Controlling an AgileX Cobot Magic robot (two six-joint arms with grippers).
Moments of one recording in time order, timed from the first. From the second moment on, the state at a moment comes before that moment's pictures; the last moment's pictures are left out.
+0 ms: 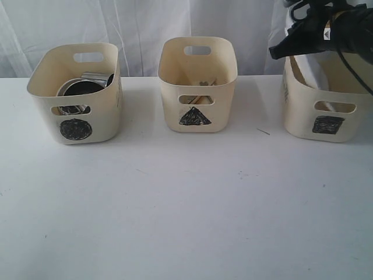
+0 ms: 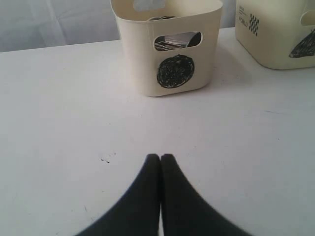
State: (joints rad) left arm -0.11 0.00 0.02 -0.21 0.29 0.24; right arm -0.03 1.77 -1.29 -0.61 -0.04 0.23
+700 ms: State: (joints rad) left arm -0.11 0.00 0.02 -0.21 0.29 0.24; right arm -0.03 1.71 -1.30 -0.62 -0.03 0.27
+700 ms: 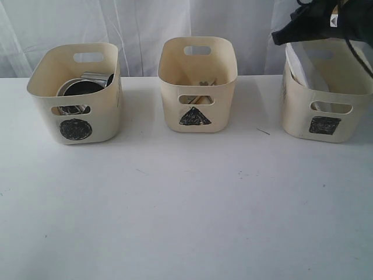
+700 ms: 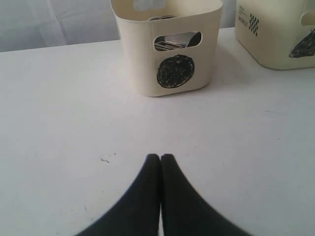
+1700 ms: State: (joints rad) left arm -0.11 0.00 0.02 -0.21 0.29 0.24; right arm -0.03 0.96 -0.51 -0.52 -0.17 0.27
